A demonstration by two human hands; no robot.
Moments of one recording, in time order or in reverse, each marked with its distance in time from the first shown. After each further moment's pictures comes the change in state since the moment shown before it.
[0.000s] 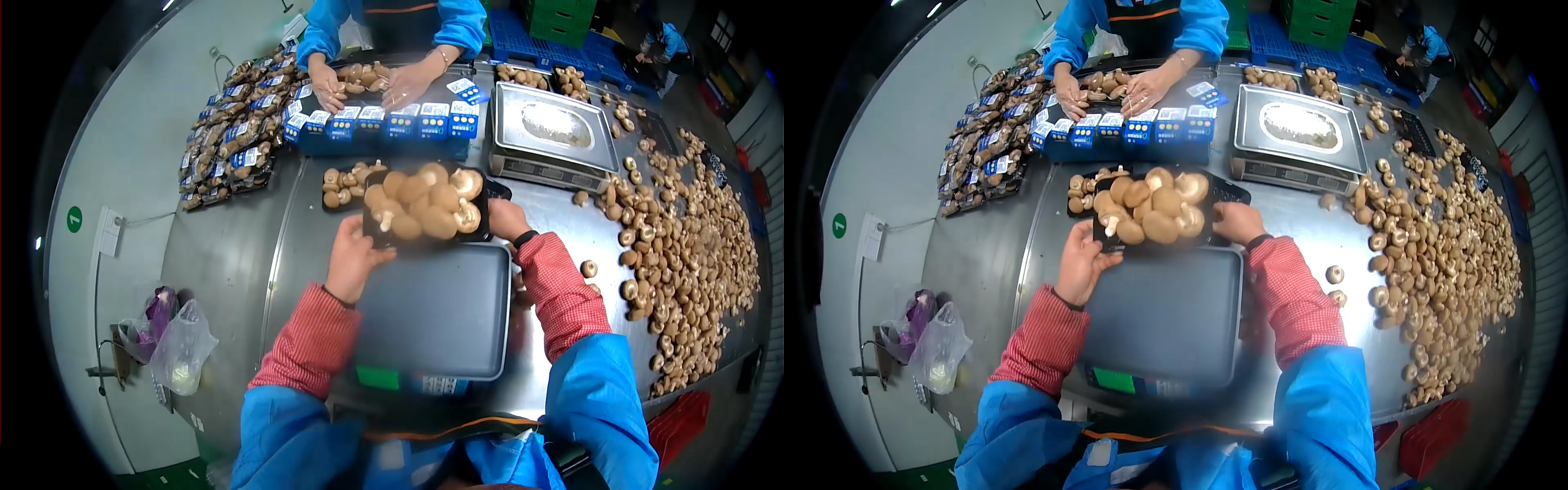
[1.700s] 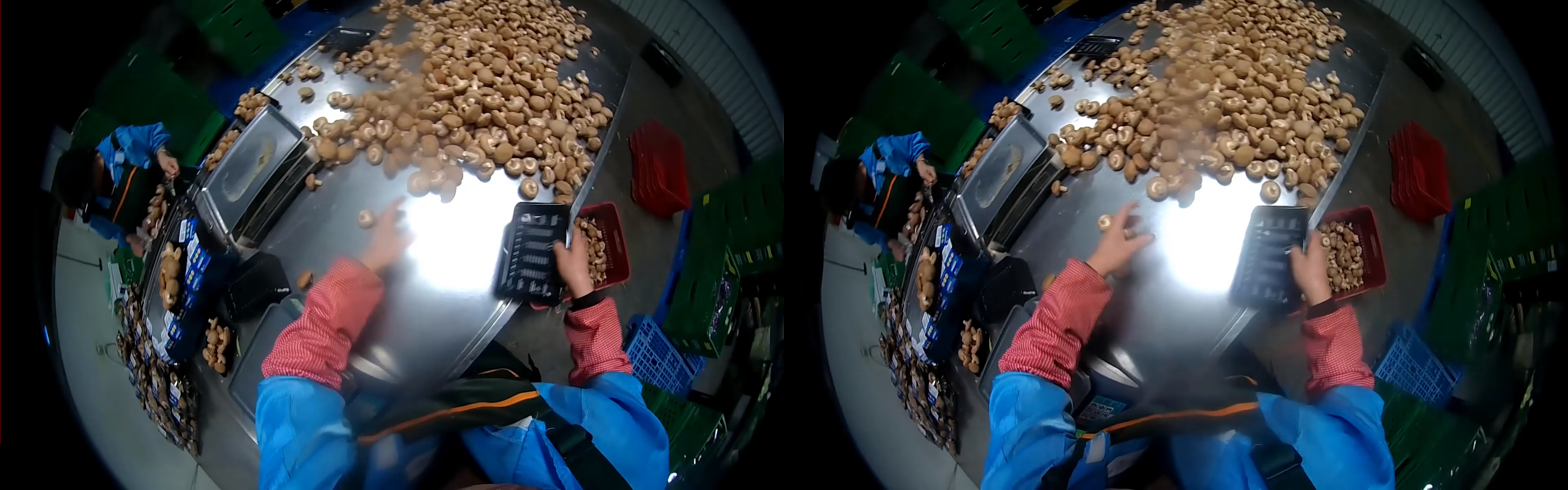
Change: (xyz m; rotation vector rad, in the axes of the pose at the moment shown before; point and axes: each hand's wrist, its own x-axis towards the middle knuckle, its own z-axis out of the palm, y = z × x) left_hand -0.027 -0.247 0.372 0.994 -1.254 0.202; right_hand -0.569 0.161 -0.033 0.423 1.058 1.084
